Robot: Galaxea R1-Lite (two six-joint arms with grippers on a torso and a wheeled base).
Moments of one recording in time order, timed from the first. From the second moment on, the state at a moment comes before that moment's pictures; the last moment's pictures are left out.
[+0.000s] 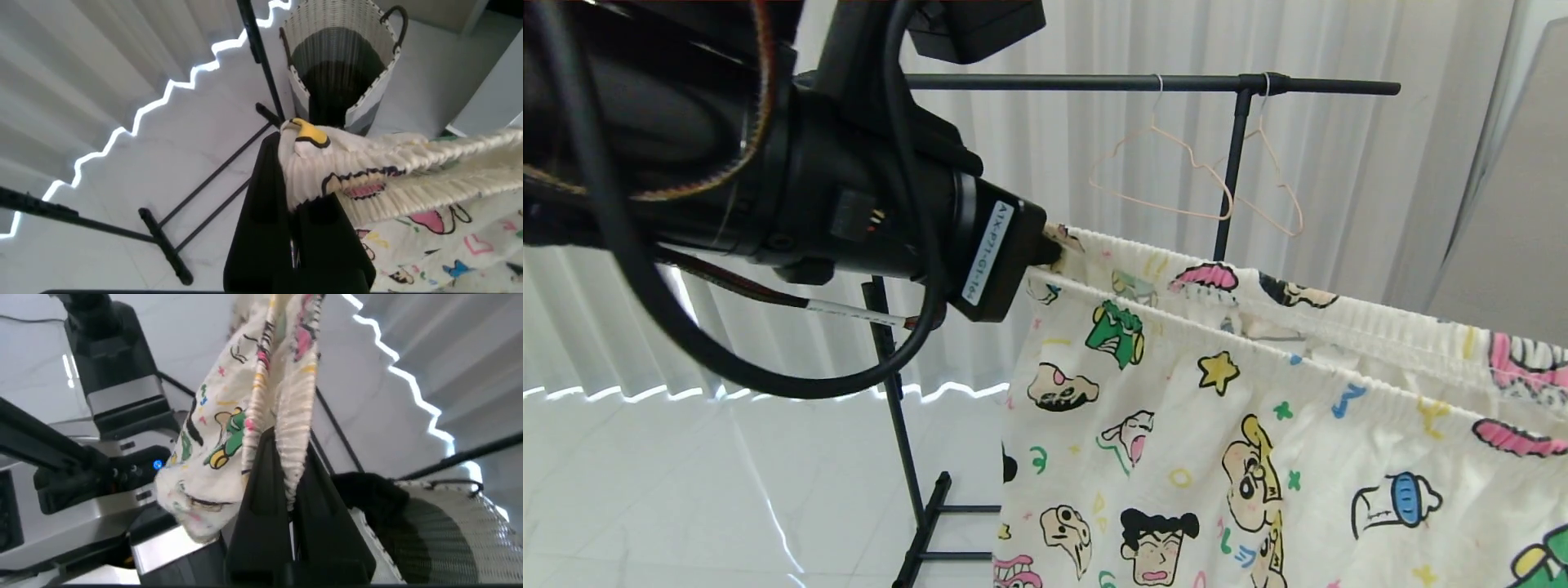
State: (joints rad) left arm -0.81 1.62 -1.74 0.64 0.06 0.12; right arm 1.04 1.08 -1.43 0.87 0.12 -0.14
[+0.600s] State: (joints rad) left arm -0.81 1.65 -1.75 0.64 0.05 0.12; right arm 1.01 1.09 -1.41 0.84 0.08 -0.14
